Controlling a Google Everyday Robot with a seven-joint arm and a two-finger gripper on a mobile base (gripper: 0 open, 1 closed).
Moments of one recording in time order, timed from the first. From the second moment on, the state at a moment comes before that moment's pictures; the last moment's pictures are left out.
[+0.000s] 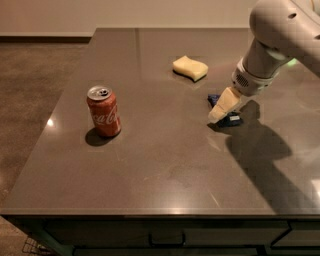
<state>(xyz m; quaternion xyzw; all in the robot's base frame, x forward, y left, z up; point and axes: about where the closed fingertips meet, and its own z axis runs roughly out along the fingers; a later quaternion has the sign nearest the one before) 0.603 -0.220 0.841 -0.30 0.94 -0.01 0.14</state>
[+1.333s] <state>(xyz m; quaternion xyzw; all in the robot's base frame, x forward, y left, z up) 0.606 -0.212 0.834 -0.30 0.95 0.00 0.12</state>
